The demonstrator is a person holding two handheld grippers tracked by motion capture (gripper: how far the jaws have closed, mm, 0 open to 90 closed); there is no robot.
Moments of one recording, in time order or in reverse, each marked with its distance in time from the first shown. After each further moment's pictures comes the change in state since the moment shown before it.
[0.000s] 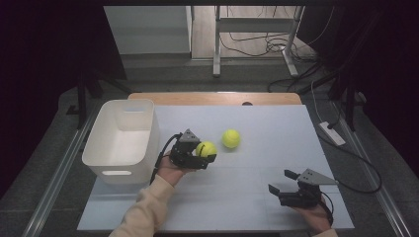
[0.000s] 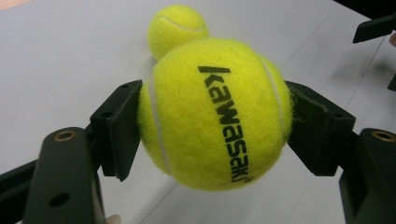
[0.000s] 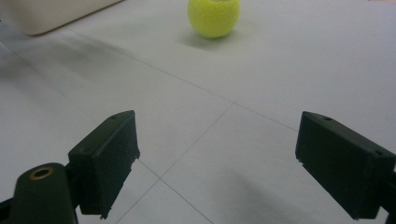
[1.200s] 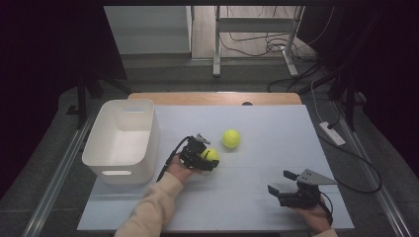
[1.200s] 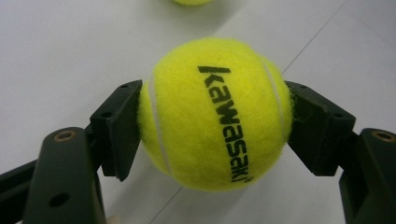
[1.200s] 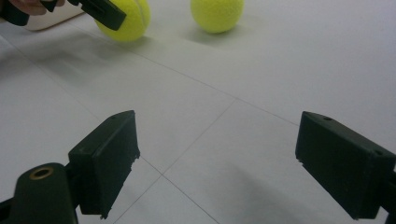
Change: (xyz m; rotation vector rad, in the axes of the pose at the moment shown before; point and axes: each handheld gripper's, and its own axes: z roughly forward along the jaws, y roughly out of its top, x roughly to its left) left arm 0.010 -0.006 0.050 0.221 0.017 -0.010; right arm 0.000 -0.002 0.002 0.012 0.013 0.000
